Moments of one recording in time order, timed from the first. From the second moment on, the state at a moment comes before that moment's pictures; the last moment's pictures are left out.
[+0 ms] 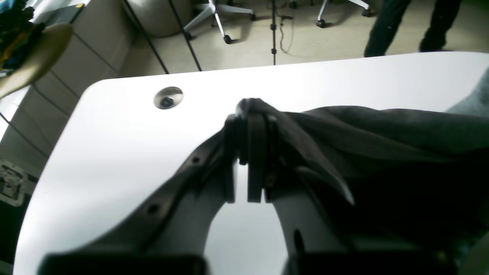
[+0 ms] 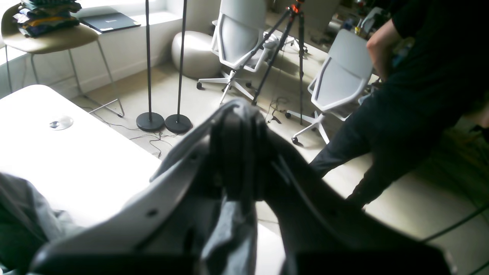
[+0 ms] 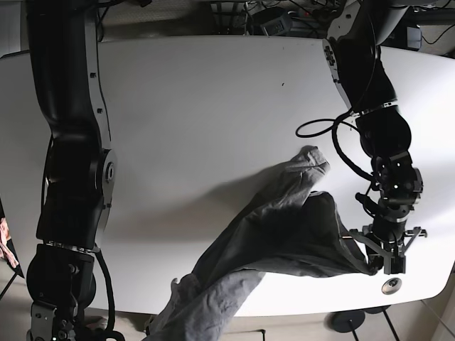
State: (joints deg) left arm -27.5 -9.5 -17.0 85.4 1.7 -17.0 35.5; right arm 69.5 7.1 4.1 62.4 9.0 33.5 -38.9
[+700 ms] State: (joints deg) left arm -55.0 -23.2 -20.4 74.3 1.2 -25.9 42.4; right arm 58.9 9.4 15.6 70.1 9.3 29.4 -43.4
